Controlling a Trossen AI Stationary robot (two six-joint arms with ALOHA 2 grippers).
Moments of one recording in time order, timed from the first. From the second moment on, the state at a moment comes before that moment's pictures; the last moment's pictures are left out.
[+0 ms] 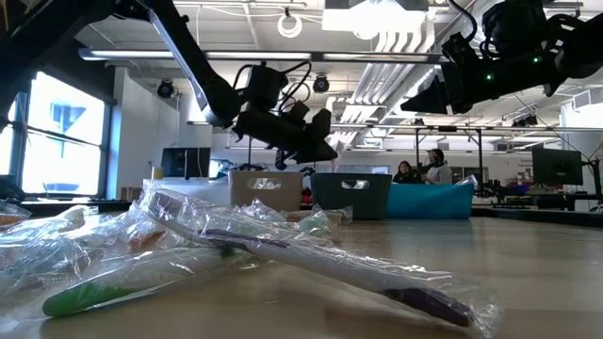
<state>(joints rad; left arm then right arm) 0.52 2.03 1.18 0.68 0.03 -0.30 -0.50 0.91 0.30 0.47 -0.01 -0.13</state>
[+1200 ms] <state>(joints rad) 0.52 2.03 1.18 0.71 0.15 -0.32 -0.50 0.91 0.30 0.47 -0.01 -0.13</state>
